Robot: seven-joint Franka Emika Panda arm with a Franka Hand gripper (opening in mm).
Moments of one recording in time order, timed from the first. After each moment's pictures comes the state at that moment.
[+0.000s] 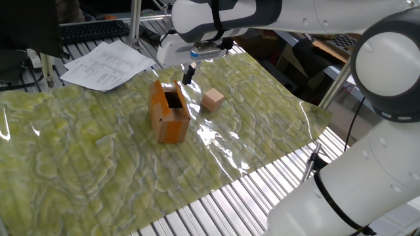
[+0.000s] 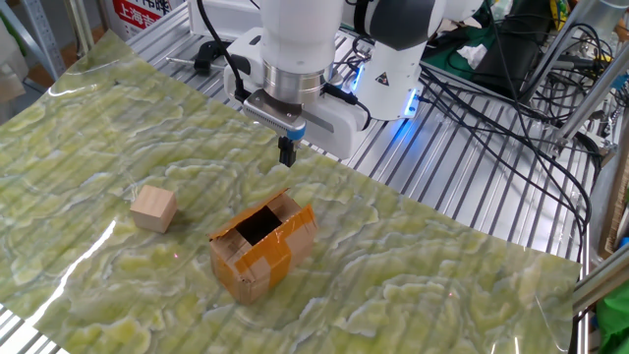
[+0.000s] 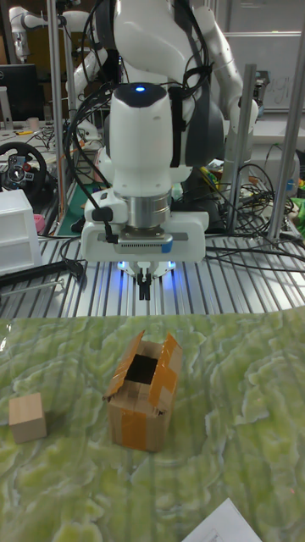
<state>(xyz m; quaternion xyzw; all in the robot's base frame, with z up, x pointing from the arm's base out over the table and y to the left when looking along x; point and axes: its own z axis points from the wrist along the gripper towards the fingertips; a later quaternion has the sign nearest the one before) 0.499 0.000 0.299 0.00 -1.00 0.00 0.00</state>
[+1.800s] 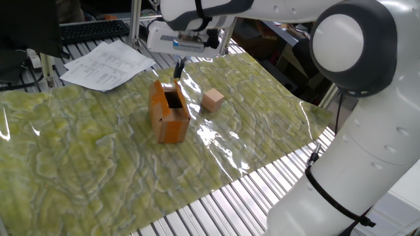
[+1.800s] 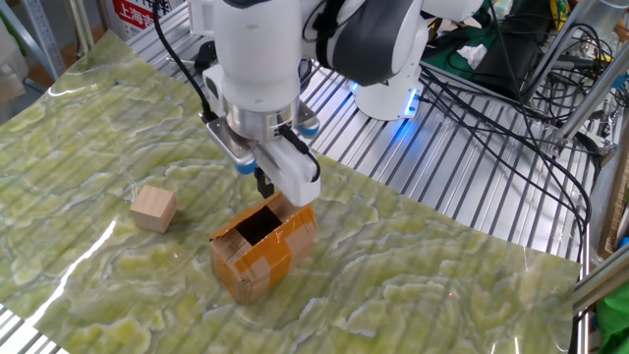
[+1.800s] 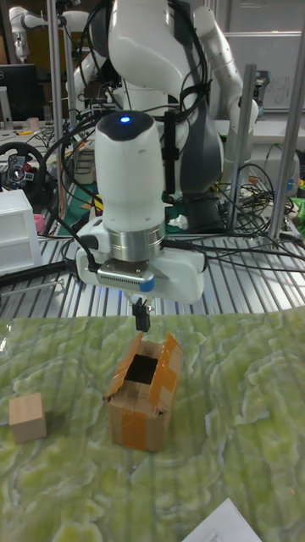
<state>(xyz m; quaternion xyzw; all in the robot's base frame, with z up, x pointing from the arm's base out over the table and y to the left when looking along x) 0.555 -0.004 0.274 -0.18 -0.98 -0.02 0.01</state>
